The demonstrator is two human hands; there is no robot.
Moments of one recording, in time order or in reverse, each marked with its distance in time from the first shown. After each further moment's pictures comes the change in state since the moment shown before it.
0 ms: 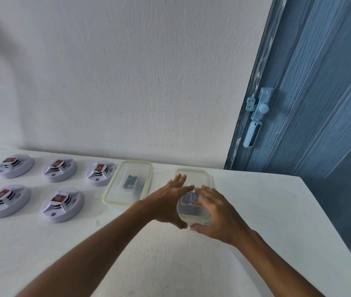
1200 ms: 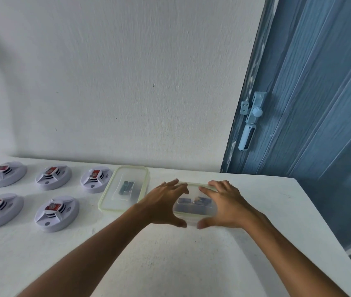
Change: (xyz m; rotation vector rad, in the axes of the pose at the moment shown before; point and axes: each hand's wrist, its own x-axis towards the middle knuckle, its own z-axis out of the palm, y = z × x) left_hand 0.003 -0.005 -0.007 0.043 0.070 0.037; right_hand 0.024 0.010 -0.046 -0.180 -0.366 0.272
